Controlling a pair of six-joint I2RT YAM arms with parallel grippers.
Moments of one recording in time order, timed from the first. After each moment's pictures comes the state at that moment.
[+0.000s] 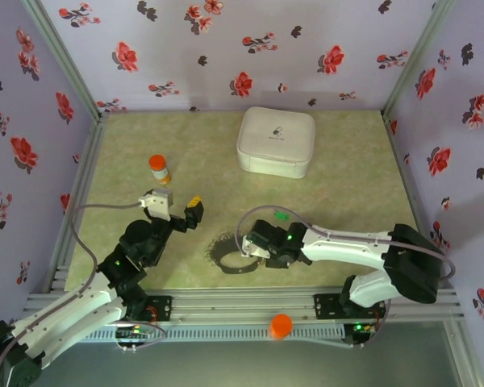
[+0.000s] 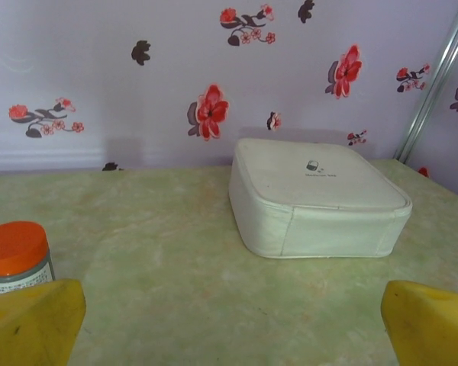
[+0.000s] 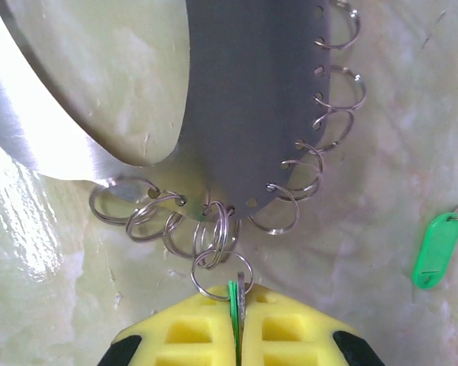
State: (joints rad) left arm -0.81 0.56 0.31 0.19 -0.43 -0.19; right arm 1.13 1.40 0.75 -0.66 0.24 -0.41
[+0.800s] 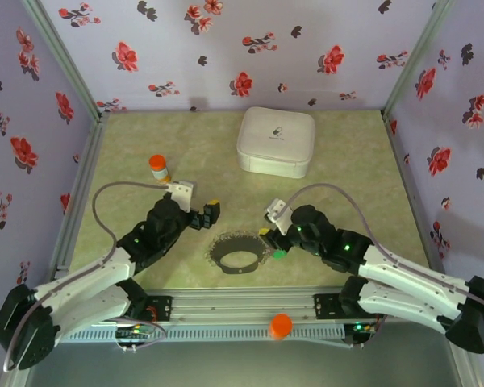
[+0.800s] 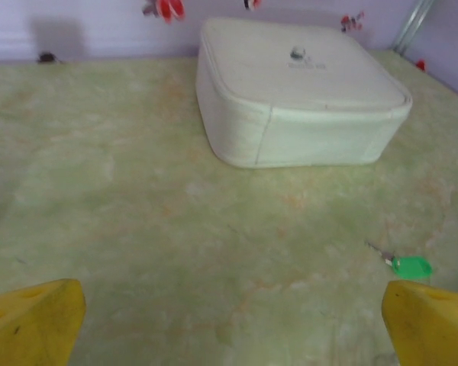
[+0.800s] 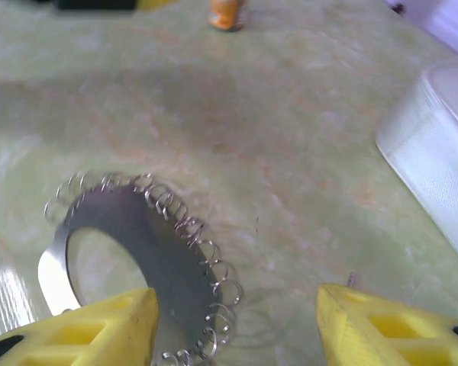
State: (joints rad) left arm -0.77 0.95 0.44 0.11 -0.22 -0.29; right arm 0.97 0.87 0.60 -0.33 0.13 0.03
